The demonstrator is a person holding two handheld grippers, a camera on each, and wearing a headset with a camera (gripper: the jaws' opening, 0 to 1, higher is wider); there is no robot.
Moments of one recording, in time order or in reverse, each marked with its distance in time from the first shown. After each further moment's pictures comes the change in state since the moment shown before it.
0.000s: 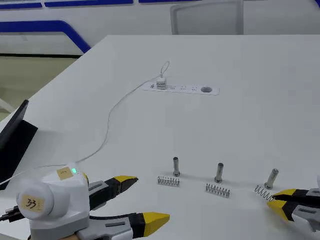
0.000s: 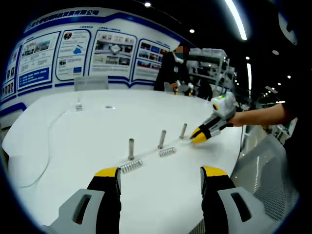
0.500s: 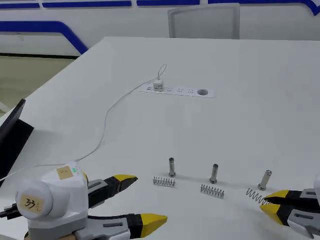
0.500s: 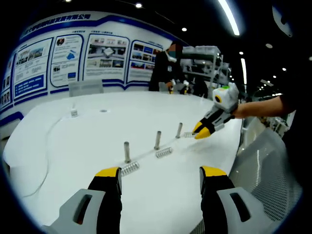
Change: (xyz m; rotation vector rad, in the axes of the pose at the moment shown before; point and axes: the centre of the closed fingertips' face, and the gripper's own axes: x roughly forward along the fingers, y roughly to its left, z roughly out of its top) left arm 0.003 -0.009 0.001 0.070 0.007 -0.030; right arm -0.022 0.023 0.017 -0.102 -0.016 0.034
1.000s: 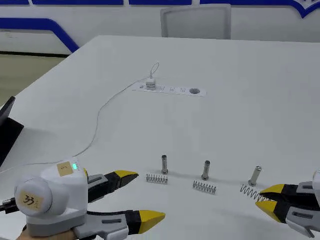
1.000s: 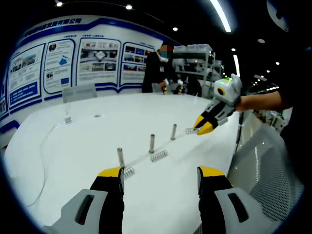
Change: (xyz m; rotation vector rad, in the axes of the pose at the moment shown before) left arm 0.009 -0.008 0.008 0.052 -0.018 -0.047; right arm -0.023 0.017 0.016 -0.121 -0.006 -0.014
